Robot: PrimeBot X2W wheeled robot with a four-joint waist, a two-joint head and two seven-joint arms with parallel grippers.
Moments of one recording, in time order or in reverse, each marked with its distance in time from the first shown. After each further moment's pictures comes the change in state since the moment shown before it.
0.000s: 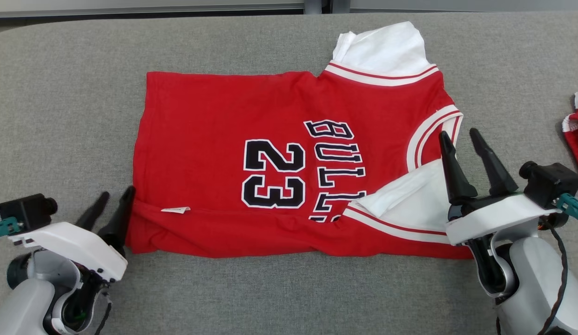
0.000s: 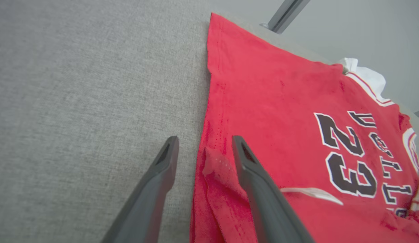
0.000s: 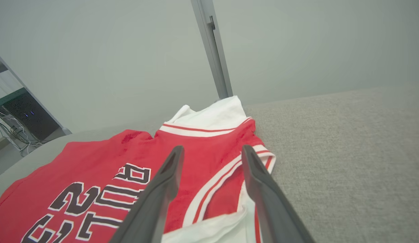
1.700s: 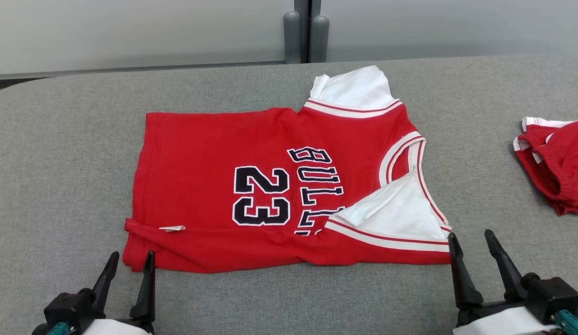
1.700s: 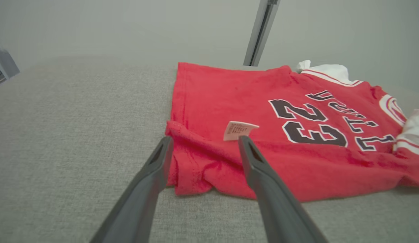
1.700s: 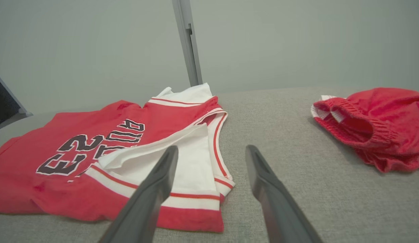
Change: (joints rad) left arm 0.325 -0.229 0.183 -0.050 0.585 -0.033 -0.351; right arm 0.464 0.114 -0.162 -0.277 -0.281 0.000 -0.038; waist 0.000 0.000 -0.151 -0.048
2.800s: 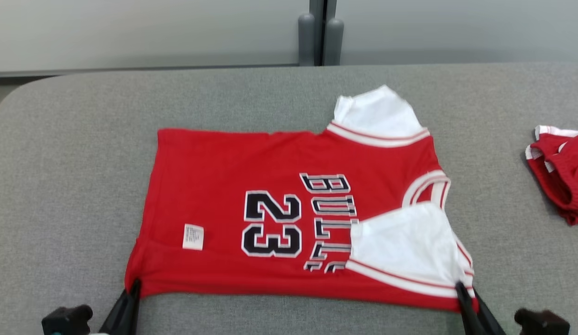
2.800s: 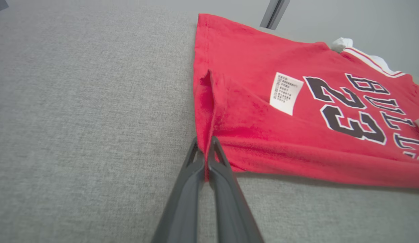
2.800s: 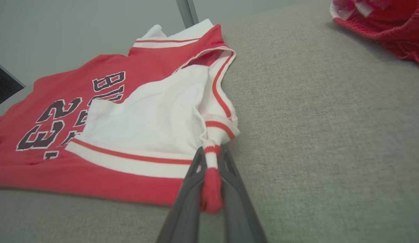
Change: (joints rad) left arm -0.029 0.009 -0.004 0.175 -0.105 -0.092 0.047; right arm 0.033 -0.001 0.014 0.158 0.118 0.001 0.053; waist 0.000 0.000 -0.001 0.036
